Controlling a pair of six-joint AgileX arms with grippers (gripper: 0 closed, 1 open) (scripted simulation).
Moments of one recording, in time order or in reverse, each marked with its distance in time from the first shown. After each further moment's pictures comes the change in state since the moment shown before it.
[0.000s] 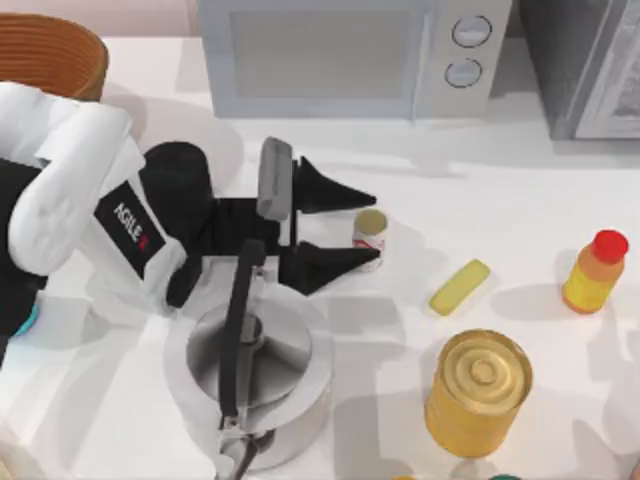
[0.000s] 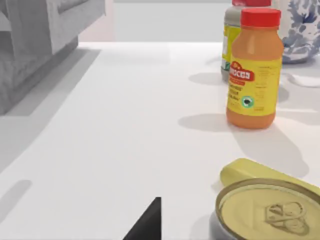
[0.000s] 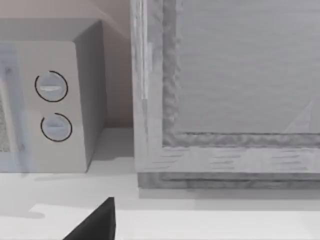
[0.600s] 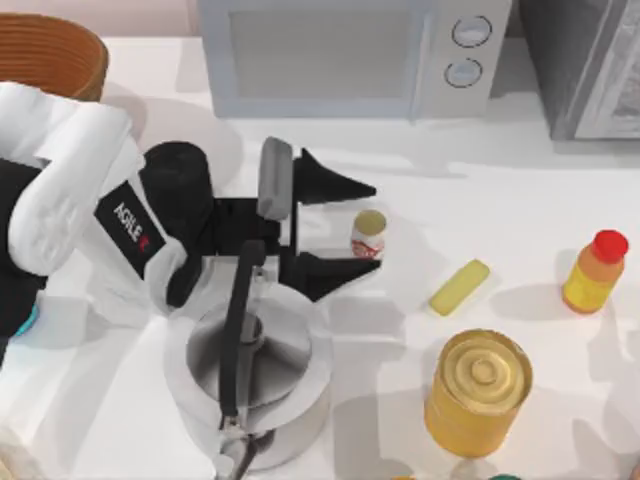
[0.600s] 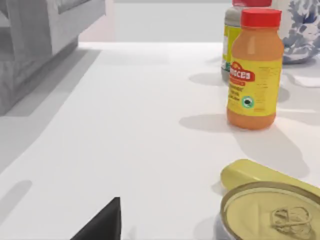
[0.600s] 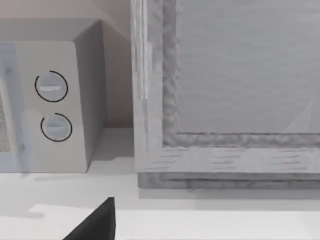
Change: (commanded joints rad) left arm 0.003 0.000 0.000 0.000 0.000 0.000; right arm 0.000 0.000 0.000 0.000 0.000 0.000
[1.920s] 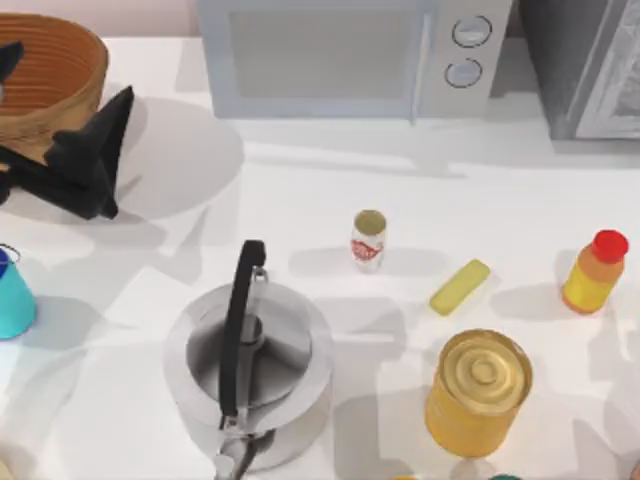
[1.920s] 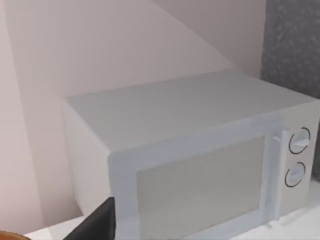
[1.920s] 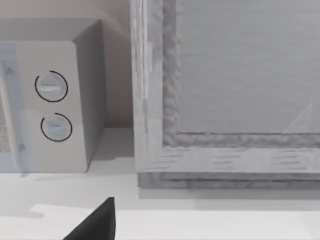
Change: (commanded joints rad) left arm 0.256 -1.603 -0.723 -0.856 -0.859 0.011; right arm 0.000 0.000 0.000 0.000 0.000 0.000
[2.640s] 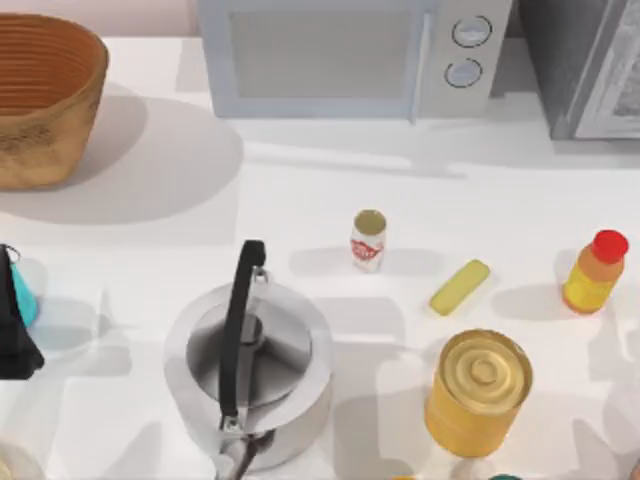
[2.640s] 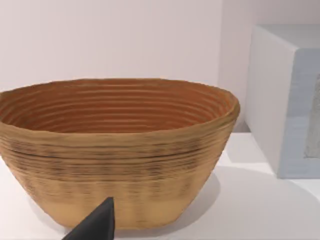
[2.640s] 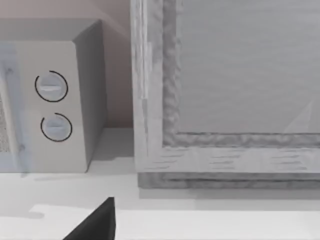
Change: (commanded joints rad) left arm 0.098 -0.904 -0.440 -0.461 -0.383 -0.036; right arm 0.000 0.000 0.000 0.000 0.000 0.000
